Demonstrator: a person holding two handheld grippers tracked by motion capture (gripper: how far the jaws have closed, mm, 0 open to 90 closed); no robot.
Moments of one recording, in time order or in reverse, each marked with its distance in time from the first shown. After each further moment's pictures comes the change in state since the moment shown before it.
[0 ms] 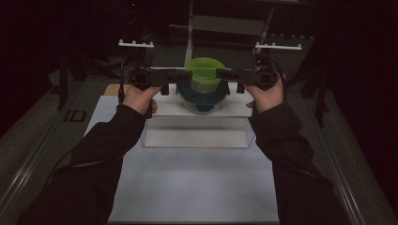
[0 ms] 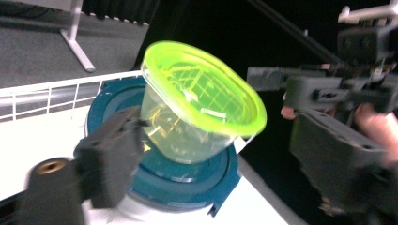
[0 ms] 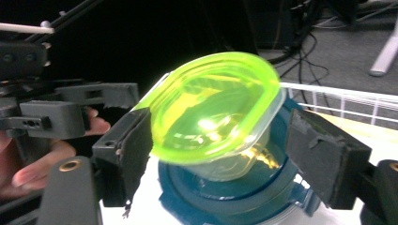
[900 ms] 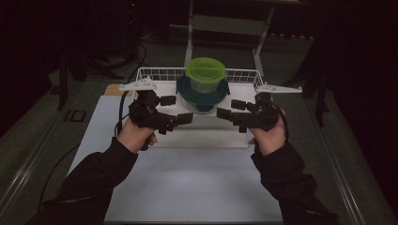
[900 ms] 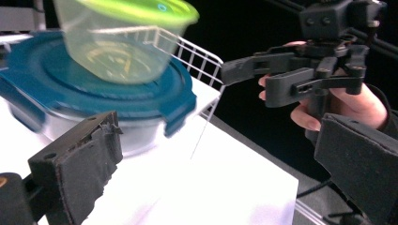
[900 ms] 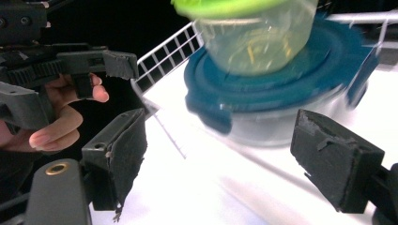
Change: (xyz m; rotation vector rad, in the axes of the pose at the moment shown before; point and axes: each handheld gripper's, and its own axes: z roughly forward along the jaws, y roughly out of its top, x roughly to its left) left arm -0.030 -0.076 -0.010 0.026 -0.091 0.209; right arm 0.009 -0.088 -0.019 0.004 0.045 -0.099
